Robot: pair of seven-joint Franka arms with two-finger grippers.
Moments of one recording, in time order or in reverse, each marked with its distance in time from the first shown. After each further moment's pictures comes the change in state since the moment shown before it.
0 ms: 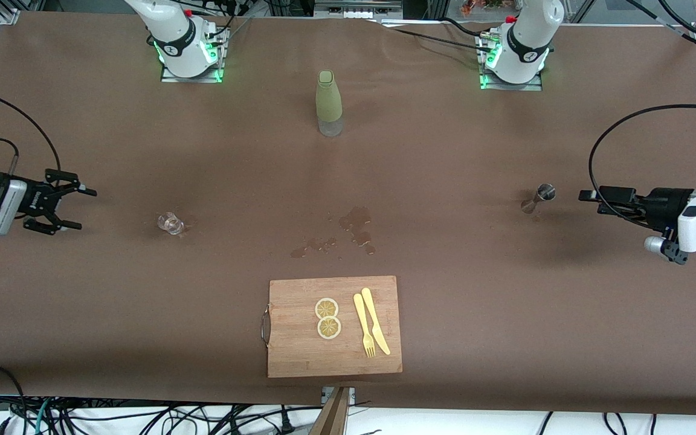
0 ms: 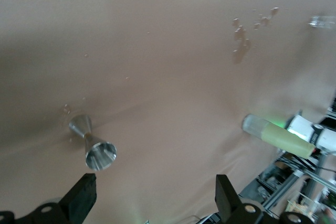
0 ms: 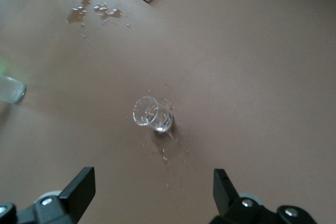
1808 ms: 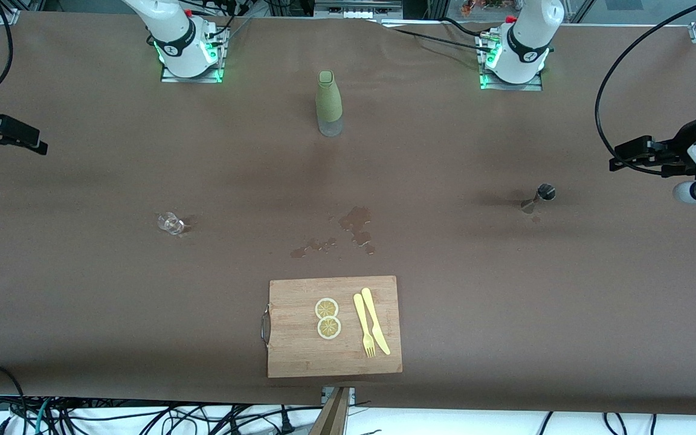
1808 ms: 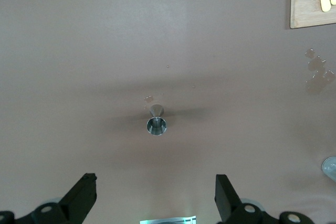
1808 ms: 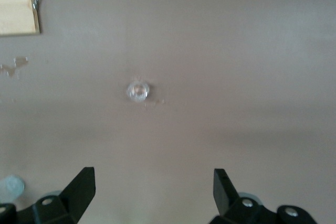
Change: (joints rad) left arm -0.035 -0.246 -0.224 0.110 0.484 0.023 -0.390; right arm 0.188 -0.307 0.129 0.235 -0.600 -0.209 1.342
